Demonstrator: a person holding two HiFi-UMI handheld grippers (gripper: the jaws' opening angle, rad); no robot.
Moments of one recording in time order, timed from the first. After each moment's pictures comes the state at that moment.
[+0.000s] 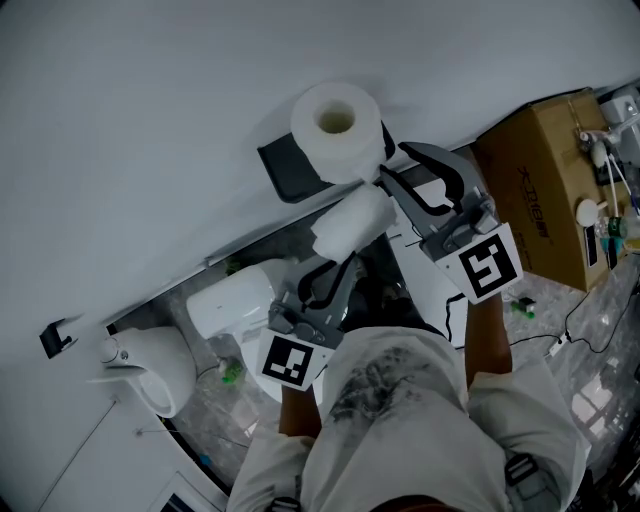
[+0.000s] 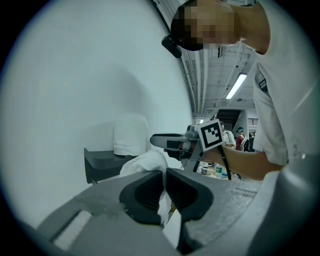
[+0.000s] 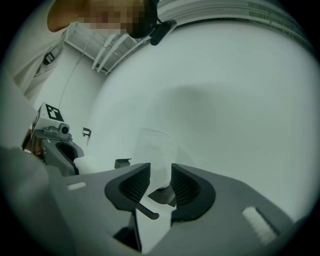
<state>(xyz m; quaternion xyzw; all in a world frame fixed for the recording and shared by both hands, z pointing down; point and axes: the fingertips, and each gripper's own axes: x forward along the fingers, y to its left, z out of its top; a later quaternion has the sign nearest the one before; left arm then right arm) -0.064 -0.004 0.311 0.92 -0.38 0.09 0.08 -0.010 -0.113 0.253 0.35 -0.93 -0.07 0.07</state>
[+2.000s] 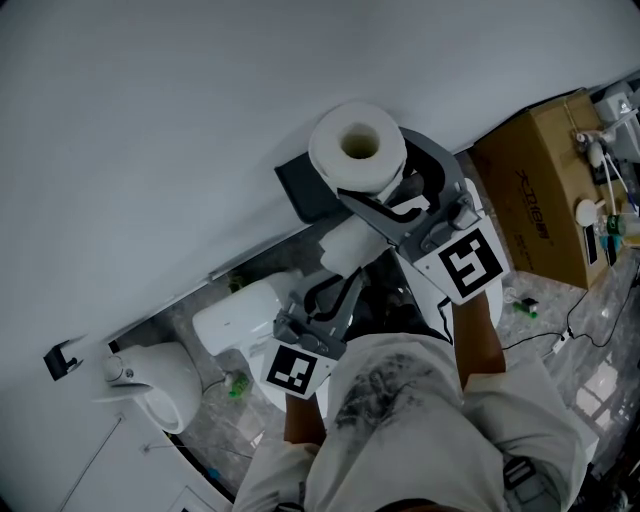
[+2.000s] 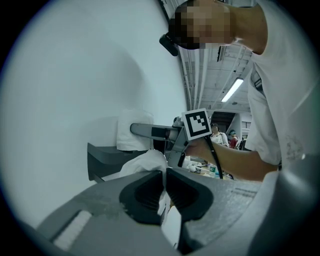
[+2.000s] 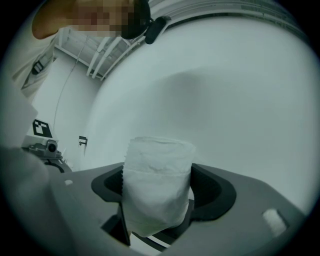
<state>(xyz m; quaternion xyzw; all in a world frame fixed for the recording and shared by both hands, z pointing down) -0.077 -0.010 0.320 0.93 -0.34 0.09 0.09 -0.062 -0.139 0.236 0.35 -0.93 -0.05 0.03</state>
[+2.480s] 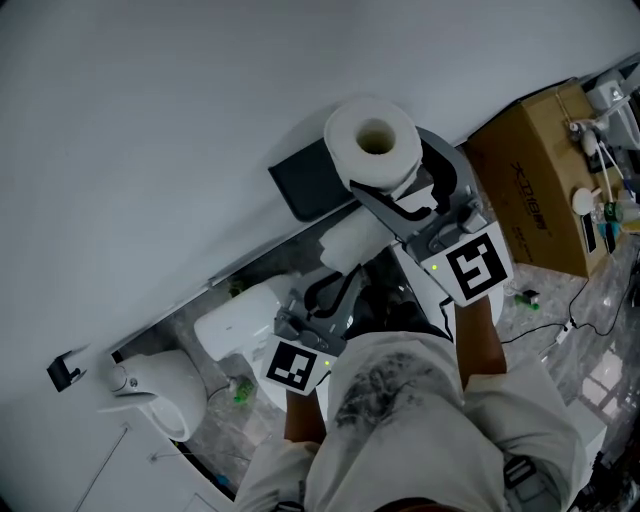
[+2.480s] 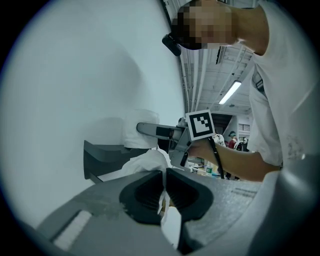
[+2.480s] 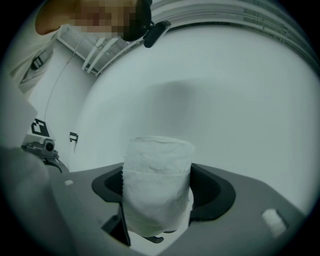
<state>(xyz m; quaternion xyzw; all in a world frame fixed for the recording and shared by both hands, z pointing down) -0.068 -0.007 0.323 0.94 -0.32 0.08 0.10 -0.030 -0.134 0.231 0.41 -0.91 -0.06 0.03</state>
